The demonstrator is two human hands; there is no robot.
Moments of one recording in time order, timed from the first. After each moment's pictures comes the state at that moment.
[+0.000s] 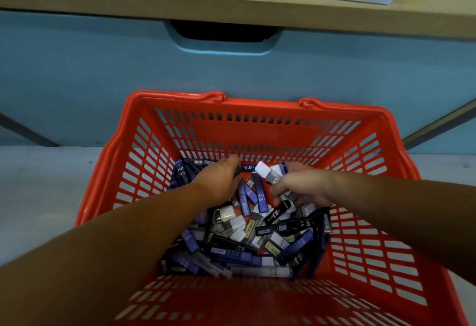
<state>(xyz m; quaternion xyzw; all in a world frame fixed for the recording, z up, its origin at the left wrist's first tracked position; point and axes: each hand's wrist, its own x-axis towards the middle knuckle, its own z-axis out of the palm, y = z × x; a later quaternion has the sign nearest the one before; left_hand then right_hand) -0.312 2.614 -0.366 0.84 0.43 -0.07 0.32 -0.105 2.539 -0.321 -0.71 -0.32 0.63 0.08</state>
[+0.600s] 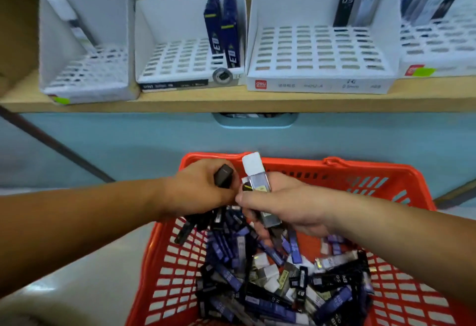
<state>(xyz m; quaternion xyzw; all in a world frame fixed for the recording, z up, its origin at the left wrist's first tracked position) -0.373 2.636 -0.147 0.75 0.48 0.03 0.46 -0.185 2.569 -0.169 -0.49 -0.45 0.71 0.23</state>
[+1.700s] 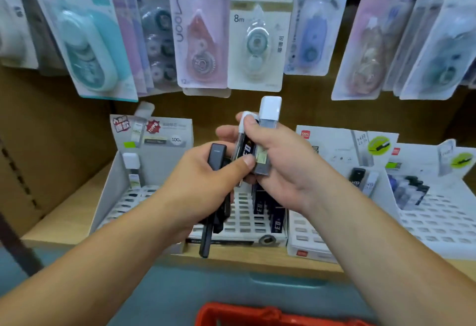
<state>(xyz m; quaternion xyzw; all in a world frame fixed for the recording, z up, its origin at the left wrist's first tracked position) -0.391 2.738 0.035 0.64 0.37 0.43 0.51 -0.251 2.726 0.065 -0.40 -0.41 0.57 0.59</state>
